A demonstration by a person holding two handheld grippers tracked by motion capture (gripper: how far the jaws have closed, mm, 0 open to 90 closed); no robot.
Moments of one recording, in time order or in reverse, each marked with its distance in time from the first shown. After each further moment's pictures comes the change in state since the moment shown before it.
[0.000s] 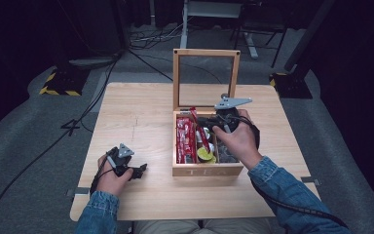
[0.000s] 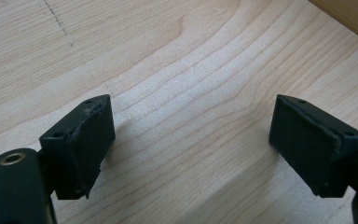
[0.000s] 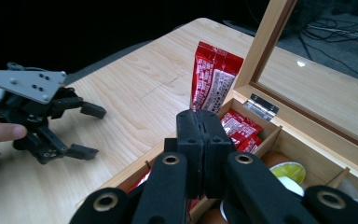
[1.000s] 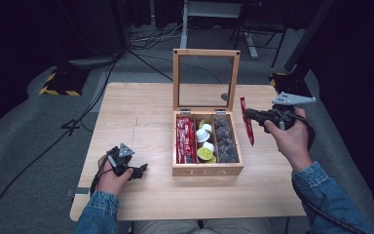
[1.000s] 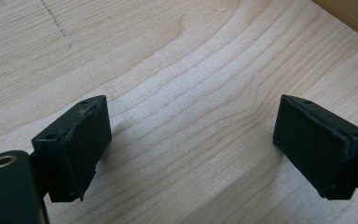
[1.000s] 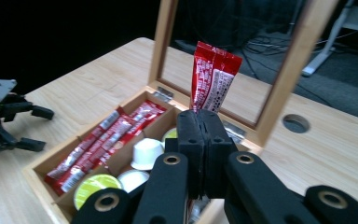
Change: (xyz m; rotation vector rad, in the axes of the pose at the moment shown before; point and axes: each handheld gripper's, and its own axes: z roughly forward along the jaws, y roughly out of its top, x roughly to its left) left arm 0.001 0.001 0.001 0.009 -0.003 0.004; right arm -0.066 -0.027 -0.113 -0.089 -0.163 0.043
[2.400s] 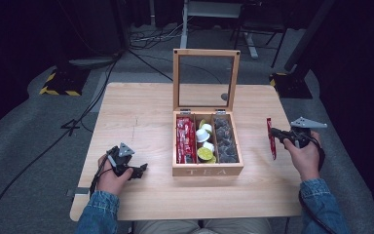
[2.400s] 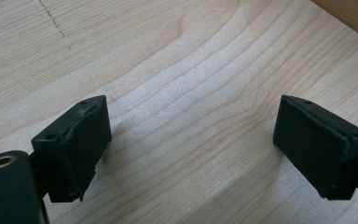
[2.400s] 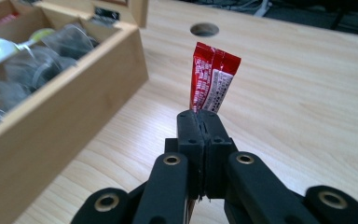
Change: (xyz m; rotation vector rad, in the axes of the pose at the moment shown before) left arm 0.001 0.000 0.001 -0.002 -0.007 0.000; right arm -0.092 -0.126 -0.003 0.088 -0.201 0.087
